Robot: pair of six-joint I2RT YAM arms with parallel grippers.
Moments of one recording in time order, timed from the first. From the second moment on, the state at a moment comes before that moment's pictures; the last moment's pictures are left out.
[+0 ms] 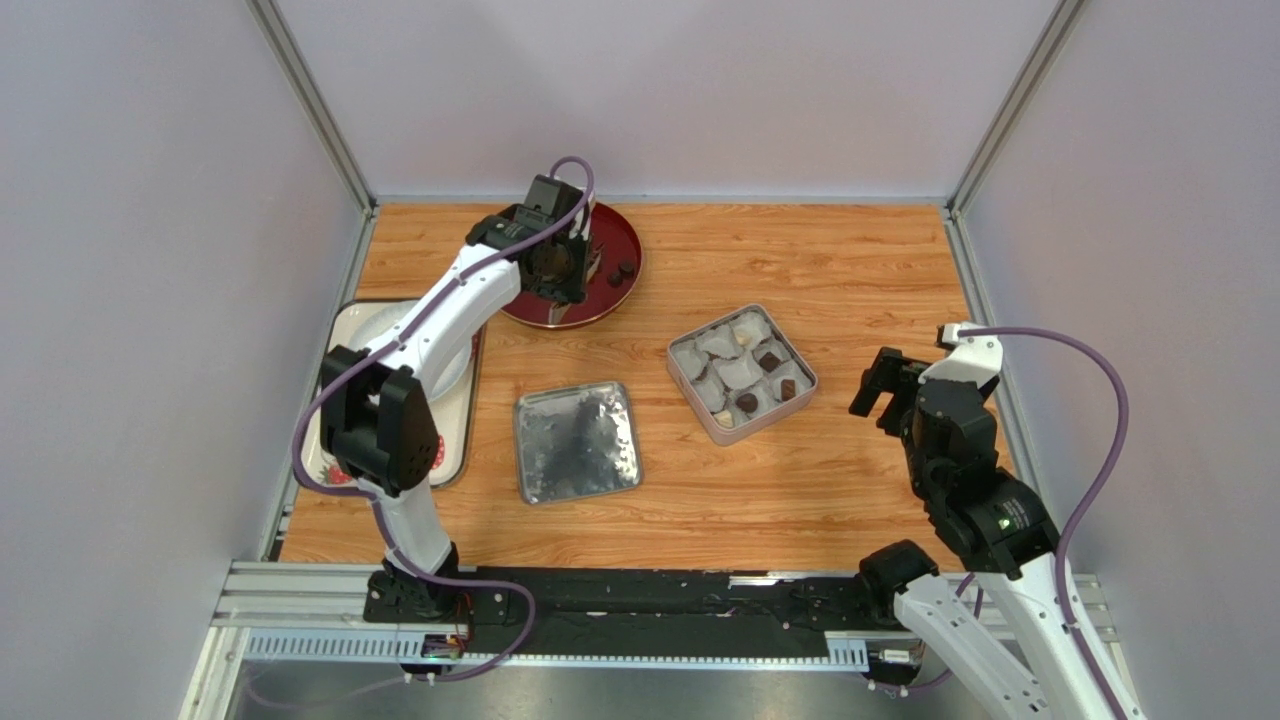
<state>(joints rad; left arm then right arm) -0.44 1.77 1.65 -0.80 -0.07 -0.22 0.42 0.50 0.78 -0.68 0.55 0.34</state>
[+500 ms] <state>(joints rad) -0.43 1.90 1.73 -0.80 -0.06 -0.19 0.42 0.51 0.78 -0.68 0.55 0.34</state>
